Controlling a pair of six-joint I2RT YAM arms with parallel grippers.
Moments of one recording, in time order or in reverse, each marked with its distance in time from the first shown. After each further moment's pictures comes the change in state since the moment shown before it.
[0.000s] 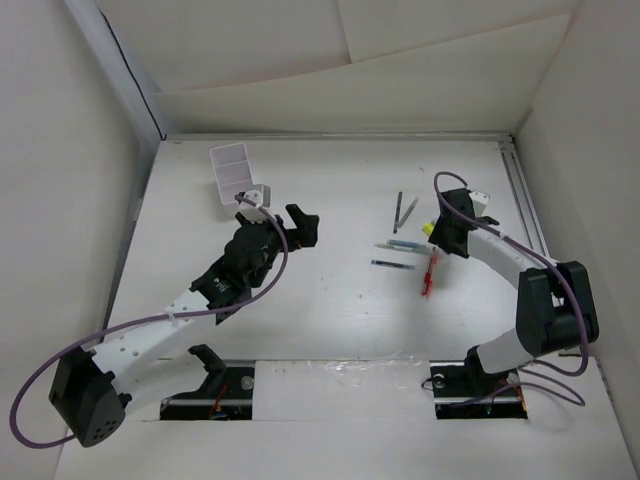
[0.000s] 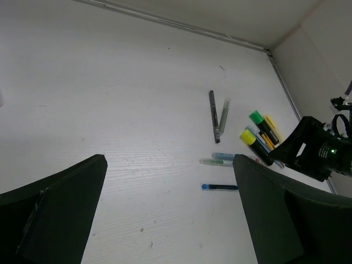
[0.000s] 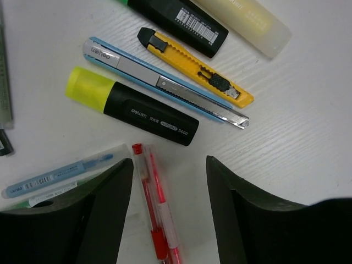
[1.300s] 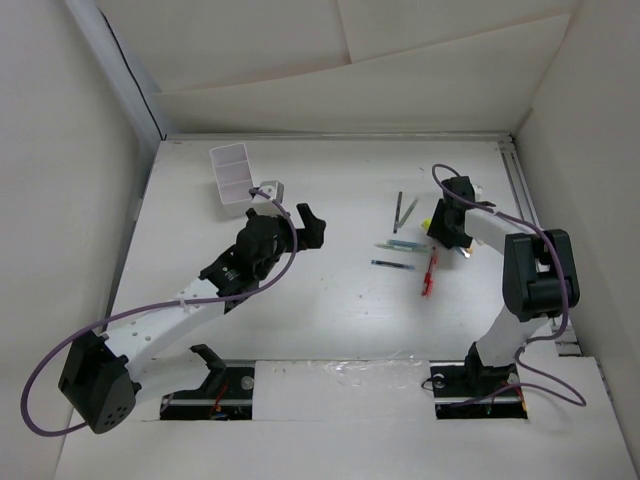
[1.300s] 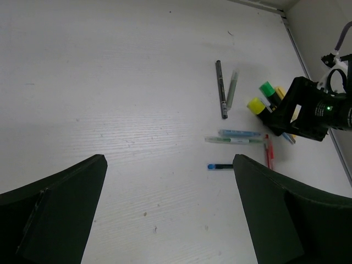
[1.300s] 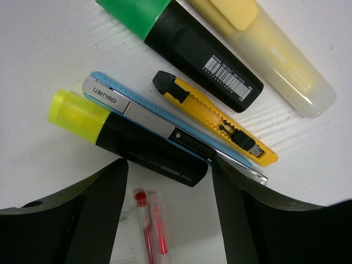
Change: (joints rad) left arm 0.024 0.100 0.058 -0.085 0.090 -0.013; right arm -0.097 0.233 0.144 0.027 -0.152 -0.148
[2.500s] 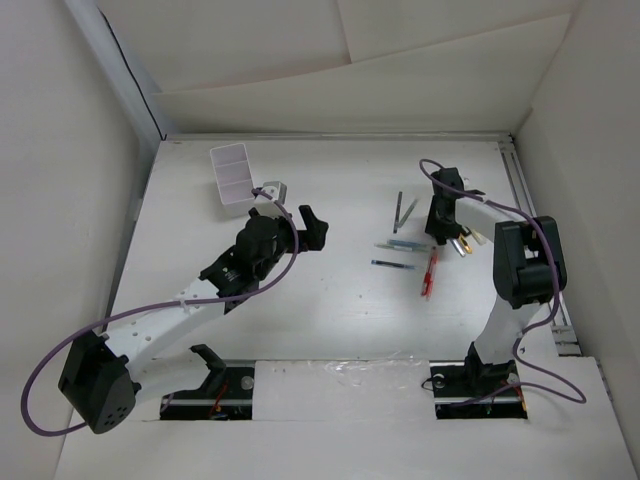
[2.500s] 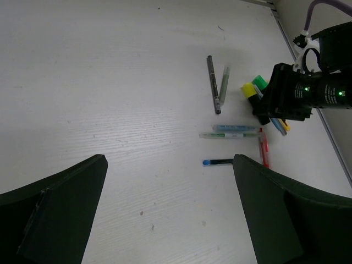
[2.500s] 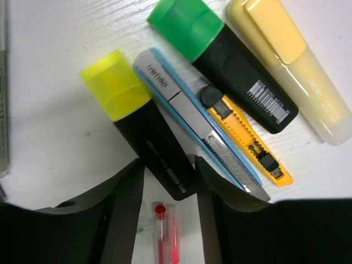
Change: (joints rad) left arm 0.000 -0.001 -0.007 0.019 0.046 0.019; right arm 0.041 0.113 0.143 -0.083 0.010 -0.069
